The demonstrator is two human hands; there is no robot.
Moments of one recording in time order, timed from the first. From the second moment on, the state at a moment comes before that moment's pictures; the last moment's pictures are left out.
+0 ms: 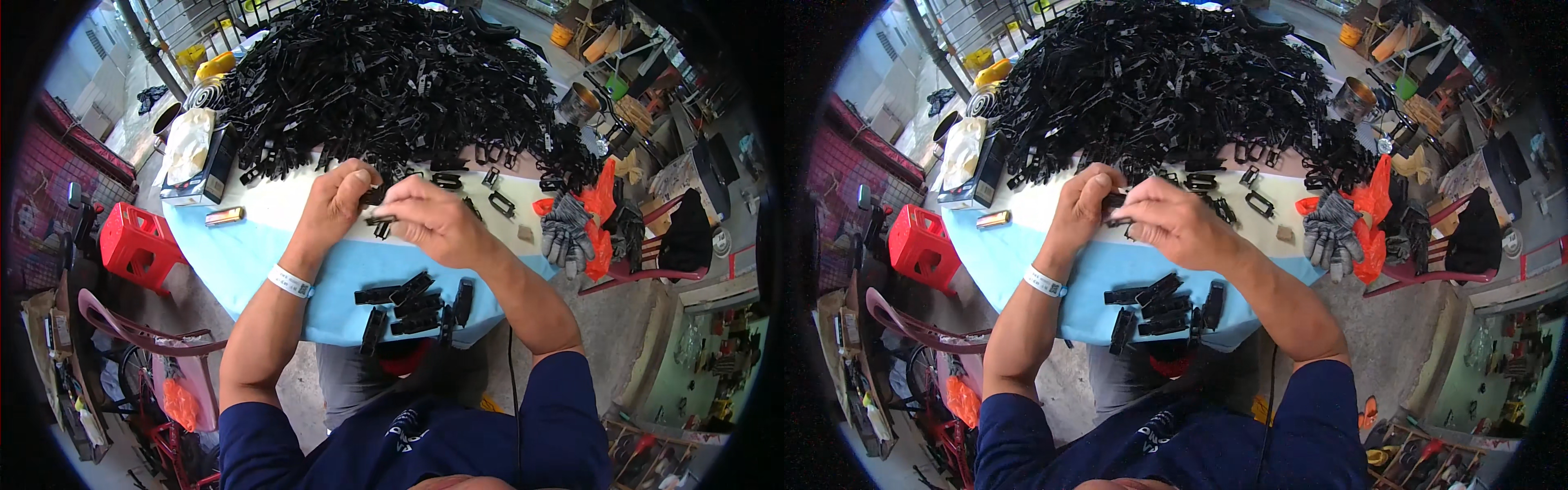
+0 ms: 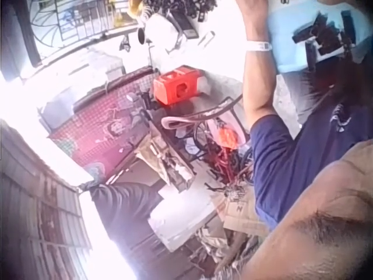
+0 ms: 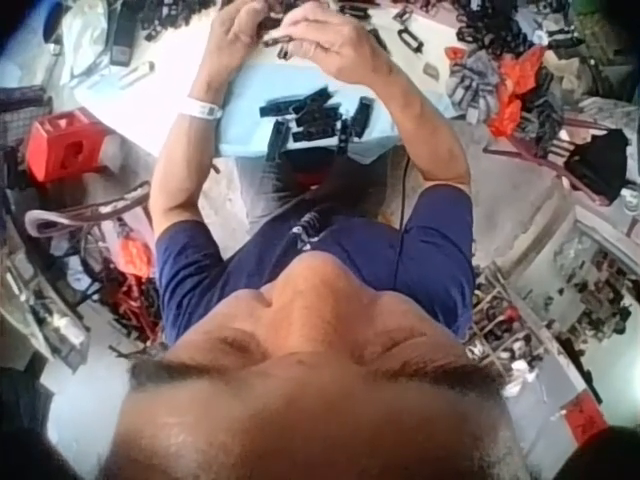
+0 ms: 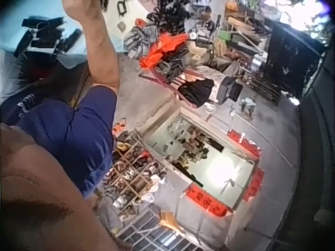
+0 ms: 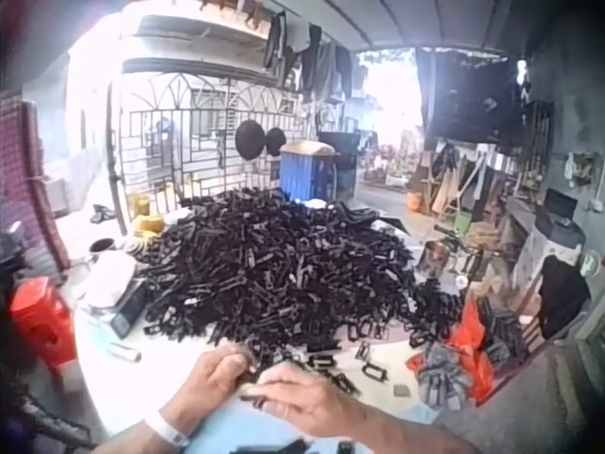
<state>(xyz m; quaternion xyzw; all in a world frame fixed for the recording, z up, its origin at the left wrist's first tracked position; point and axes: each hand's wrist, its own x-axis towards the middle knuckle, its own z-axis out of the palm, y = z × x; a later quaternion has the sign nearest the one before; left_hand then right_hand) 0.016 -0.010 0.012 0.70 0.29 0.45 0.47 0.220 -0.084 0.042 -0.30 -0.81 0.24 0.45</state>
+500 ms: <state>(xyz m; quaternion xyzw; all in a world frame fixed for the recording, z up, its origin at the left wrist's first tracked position) 0.012 -0.012 0.021 0.59 0.33 0.44 0.60 0.245 -0.067 0.030 -0.38 -0.51 0.43 0.64</state>
